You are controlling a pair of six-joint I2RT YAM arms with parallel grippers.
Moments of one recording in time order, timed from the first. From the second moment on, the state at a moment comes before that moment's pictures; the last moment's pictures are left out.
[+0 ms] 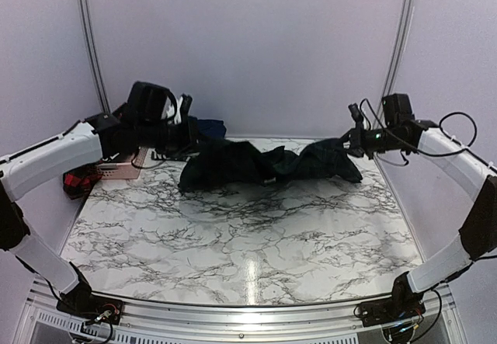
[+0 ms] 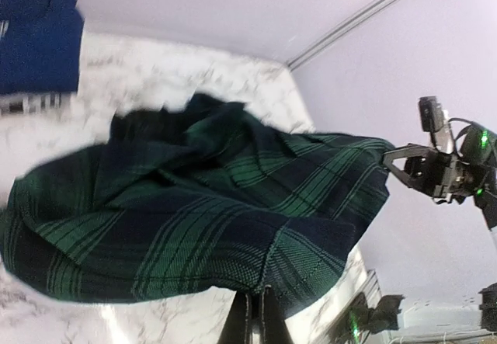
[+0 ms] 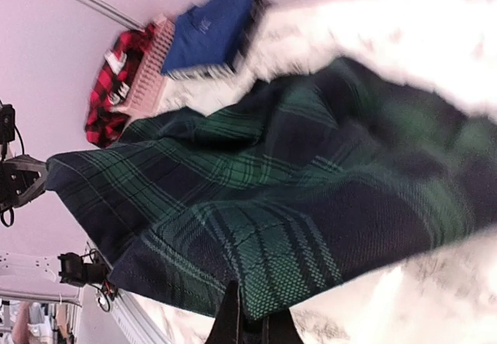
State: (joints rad) left arm -0.68 1.50 1.32 -0.38 0.23 -0.74; right arm 0.14 1.40 1.21 -0.56 -0.70 0.32
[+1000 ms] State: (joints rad) left arm -0.44 1.73 1.98 -0.43 0.23 -0.64; right arm 0.14 1.91 2.17 -0.43 -0.73 0.61
